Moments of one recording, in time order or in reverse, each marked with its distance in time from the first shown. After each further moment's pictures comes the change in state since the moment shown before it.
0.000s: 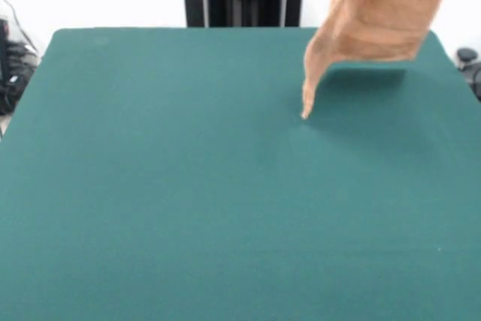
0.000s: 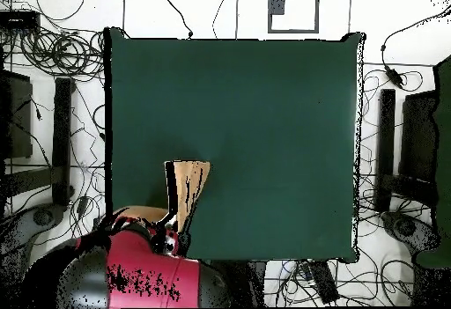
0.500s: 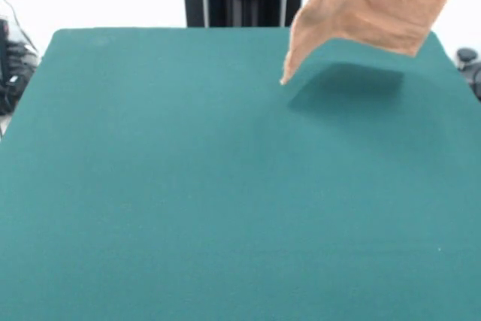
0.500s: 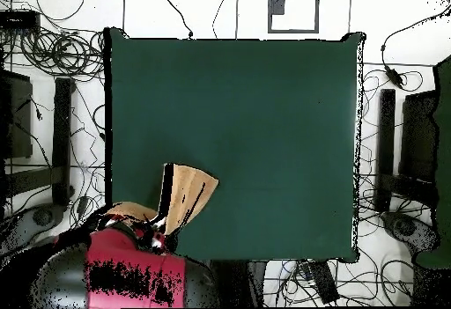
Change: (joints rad) arm 0.020 0.000 0.000 -0.062 0.033 0.089 0.103
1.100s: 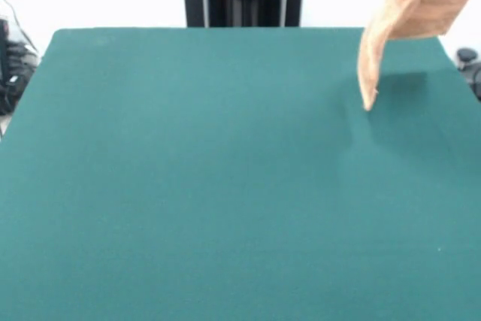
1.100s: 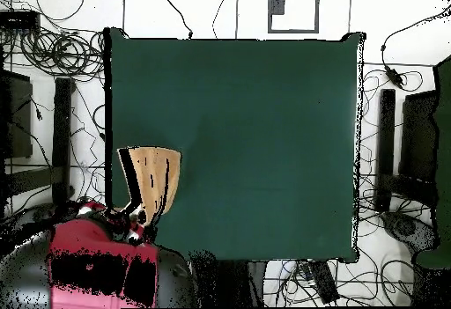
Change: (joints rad) arm 0.027 0.029 0.000 -0.090 0.047 0.026 0.104
